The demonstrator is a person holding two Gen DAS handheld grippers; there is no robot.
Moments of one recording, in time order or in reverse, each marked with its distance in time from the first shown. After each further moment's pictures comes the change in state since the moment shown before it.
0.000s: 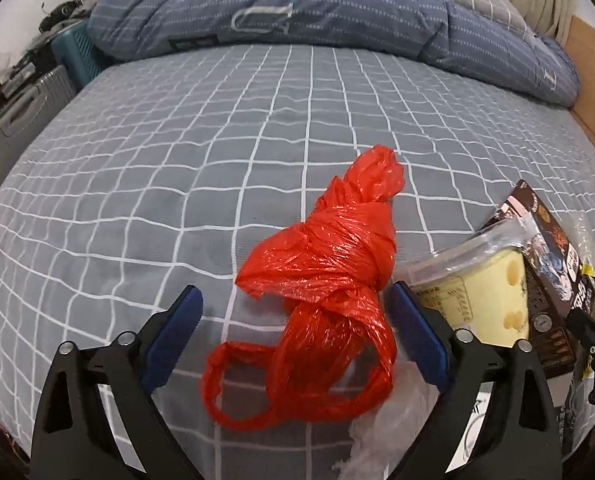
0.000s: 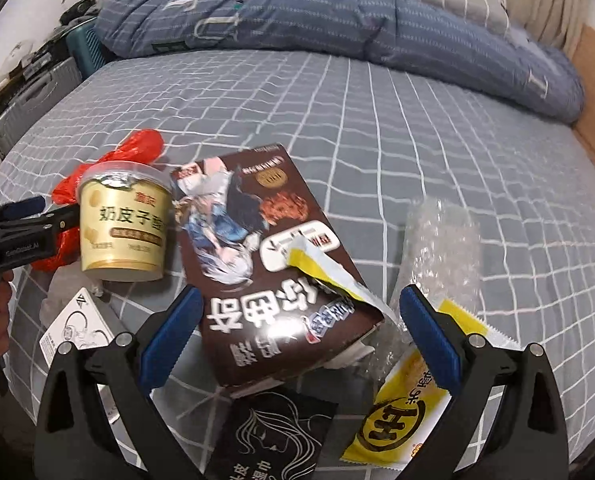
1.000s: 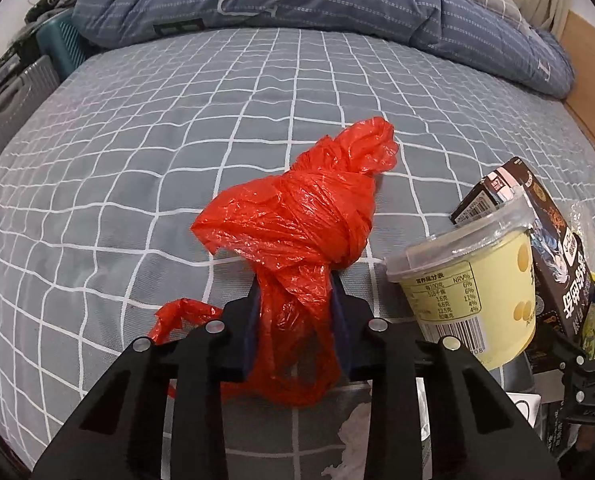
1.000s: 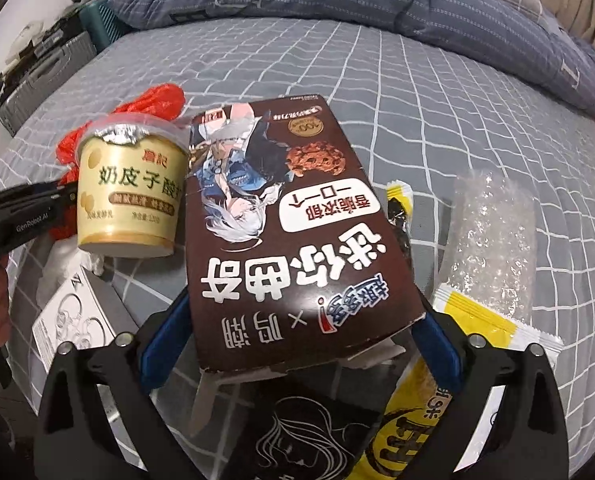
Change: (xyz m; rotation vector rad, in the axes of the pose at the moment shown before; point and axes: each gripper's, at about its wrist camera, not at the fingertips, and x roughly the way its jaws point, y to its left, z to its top) left arm 0.014 -0.004 -0.006 0.002 0.039 -0.048; right arm 0.022 0.012 -0.004 -0.040 0.086 0.077
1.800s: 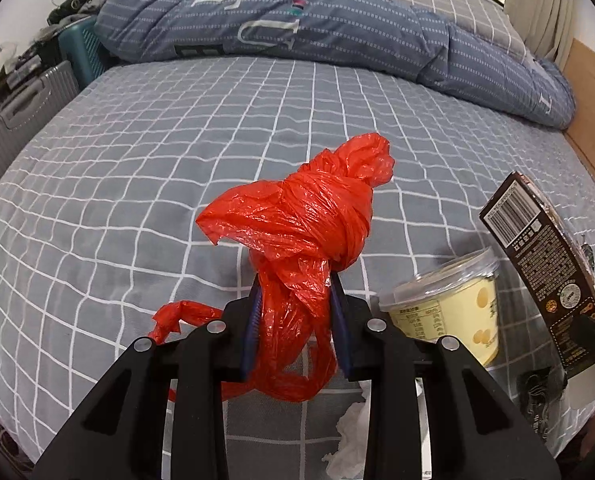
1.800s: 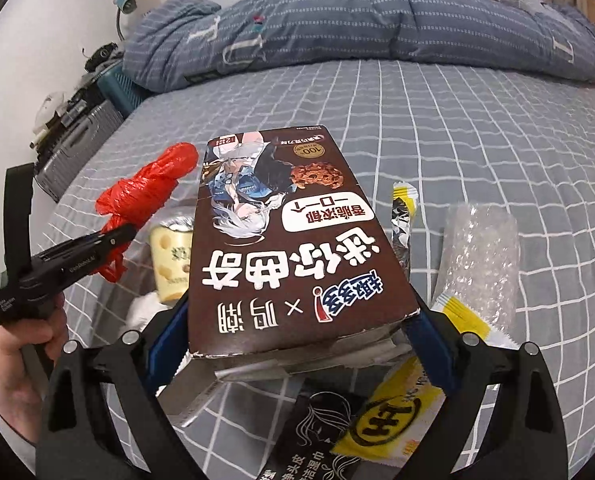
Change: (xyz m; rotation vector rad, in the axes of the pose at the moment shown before) left arm -0.041 0.008 0.012 -0.046 -0.093 0.010; right arm -0.055 -0.027 0.009 0.132 -0.123 0.179
